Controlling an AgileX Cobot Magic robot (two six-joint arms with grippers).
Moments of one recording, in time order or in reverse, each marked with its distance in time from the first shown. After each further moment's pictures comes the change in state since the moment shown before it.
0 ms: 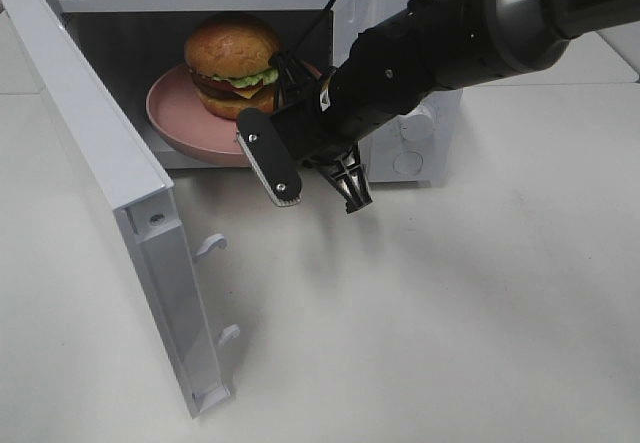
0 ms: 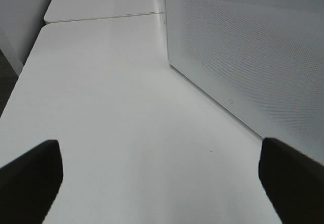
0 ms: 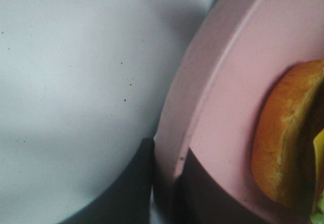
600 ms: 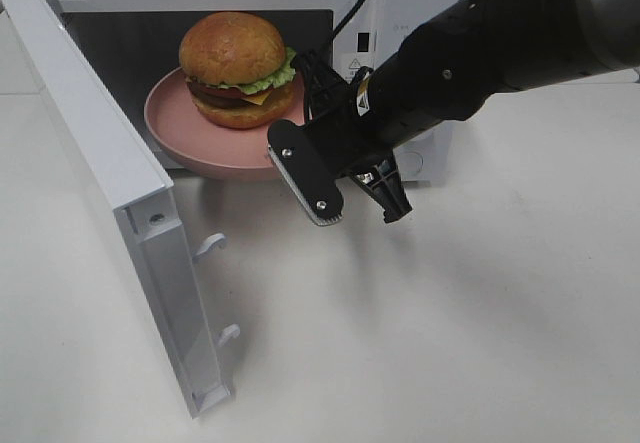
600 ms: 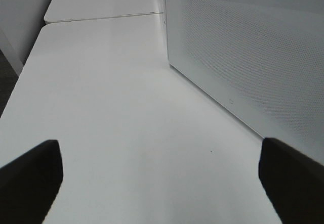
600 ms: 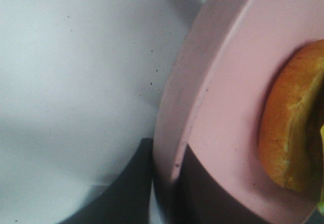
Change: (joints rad) left arm 0.000 0.000 0.000 0.000 0.000 0.000; right arm -0.005 -0.153 0.174 -0.015 -0.017 -0.052
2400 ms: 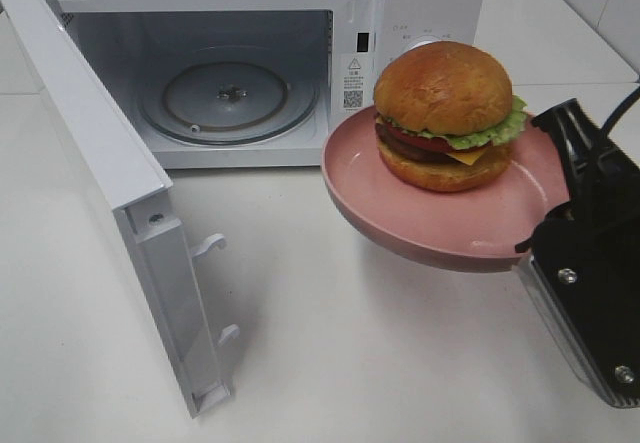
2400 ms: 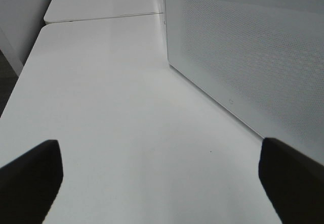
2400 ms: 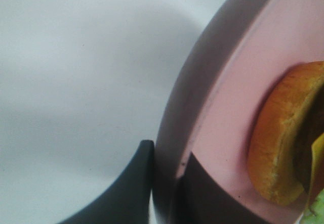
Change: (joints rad) left arm 0.000 0.000 0.000 0.000 0.000 0.000; right arm 0.056 -0.803 0.581 -0.205 0.346 0.358
